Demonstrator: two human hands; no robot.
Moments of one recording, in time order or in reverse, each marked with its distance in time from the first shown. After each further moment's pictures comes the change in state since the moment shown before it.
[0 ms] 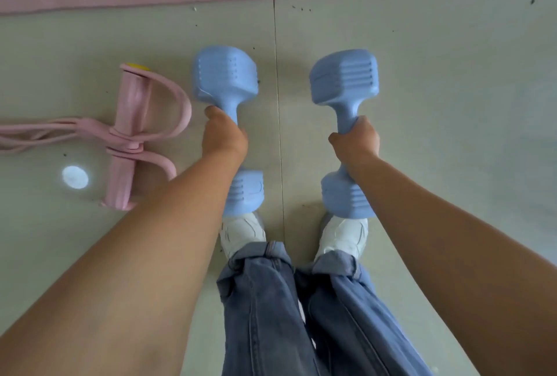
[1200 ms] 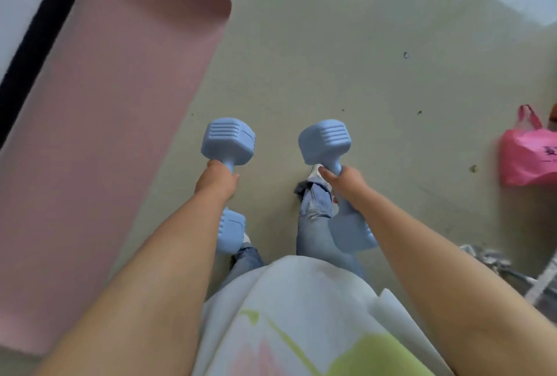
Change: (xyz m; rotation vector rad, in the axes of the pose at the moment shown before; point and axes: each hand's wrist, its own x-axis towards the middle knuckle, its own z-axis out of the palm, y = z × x) left_hand -0.640 0.215 -0.061 0.894 -0.173 0.689; right_hand -0.460 0.344 -0.386 0.922 0.083 0.379
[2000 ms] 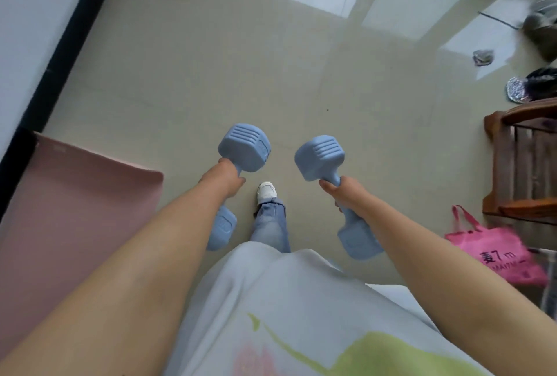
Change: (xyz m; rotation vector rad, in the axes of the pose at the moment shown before) left_hand 0.118 0.557 -0.180 0.375 0.018 0.326; right_hand 0.206 -0.211 -0.464 -0.100 0.046 -0.023
